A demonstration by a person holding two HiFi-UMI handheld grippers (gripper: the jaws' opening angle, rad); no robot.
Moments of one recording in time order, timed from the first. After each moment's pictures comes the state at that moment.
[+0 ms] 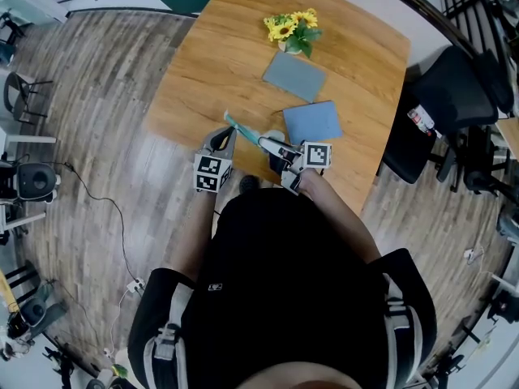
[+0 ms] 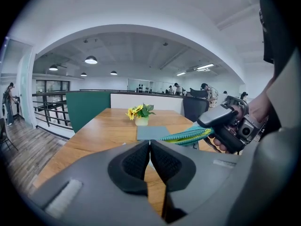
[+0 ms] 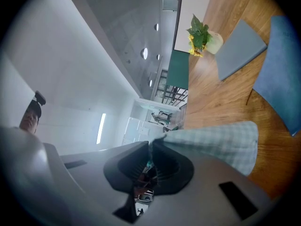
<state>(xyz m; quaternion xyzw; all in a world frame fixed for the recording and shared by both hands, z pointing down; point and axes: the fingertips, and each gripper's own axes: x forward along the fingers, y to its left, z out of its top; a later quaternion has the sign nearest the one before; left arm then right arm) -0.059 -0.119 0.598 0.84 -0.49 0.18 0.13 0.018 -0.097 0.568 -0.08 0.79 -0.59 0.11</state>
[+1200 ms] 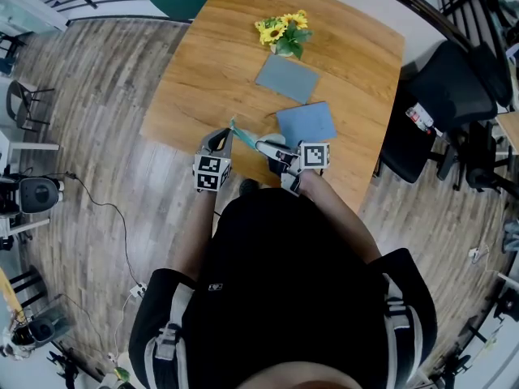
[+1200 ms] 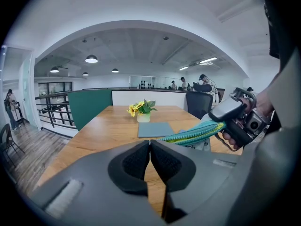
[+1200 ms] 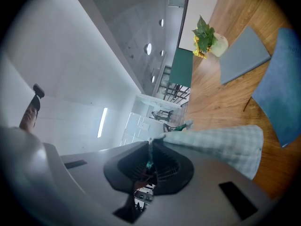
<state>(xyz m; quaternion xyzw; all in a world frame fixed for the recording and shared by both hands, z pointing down) -0.047 -0.128 0.608 0.83 -0.50 0.22 0.13 0.037 -0.092 0.570 -0.07 0.80 -0.58 0.09</state>
